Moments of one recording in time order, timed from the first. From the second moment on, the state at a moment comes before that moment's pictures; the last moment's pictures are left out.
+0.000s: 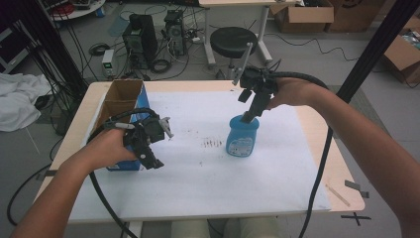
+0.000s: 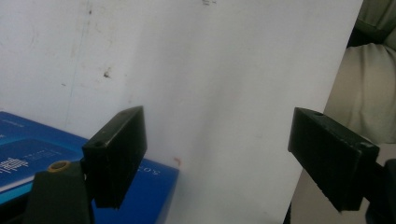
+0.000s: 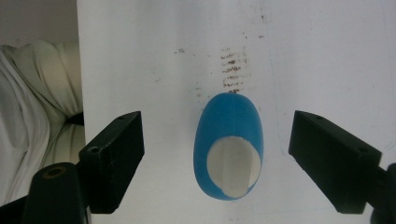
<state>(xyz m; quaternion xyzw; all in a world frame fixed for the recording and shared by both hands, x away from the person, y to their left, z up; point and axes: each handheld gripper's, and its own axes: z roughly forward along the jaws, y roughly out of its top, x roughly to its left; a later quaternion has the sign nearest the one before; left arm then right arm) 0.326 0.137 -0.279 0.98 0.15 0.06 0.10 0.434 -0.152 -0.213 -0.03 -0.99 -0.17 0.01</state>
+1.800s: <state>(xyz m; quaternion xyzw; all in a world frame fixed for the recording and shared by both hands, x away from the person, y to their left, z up) 0.337 0.124 -0.287 0.98 0.15 0.04 0.10 0.425 -0.246 -0.280 -0.08 -0.95 -0.30 -0.01</state>
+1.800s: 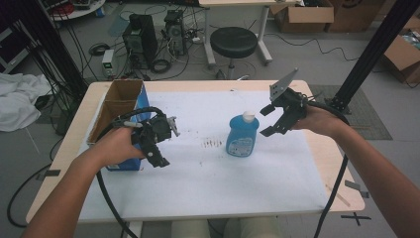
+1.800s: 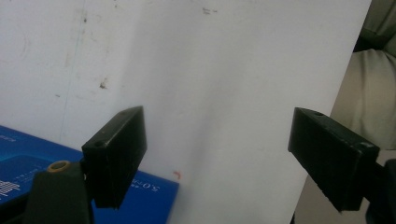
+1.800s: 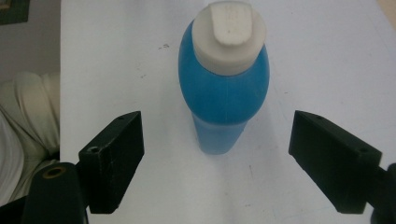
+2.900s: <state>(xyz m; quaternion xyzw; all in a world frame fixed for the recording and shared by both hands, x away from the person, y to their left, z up) 0.341 0.123 -0.292 0.98 0.16 0.04 0.09 0.428 -0.285 -0.334 -0.11 -0.91 -0.40 -0.01</state>
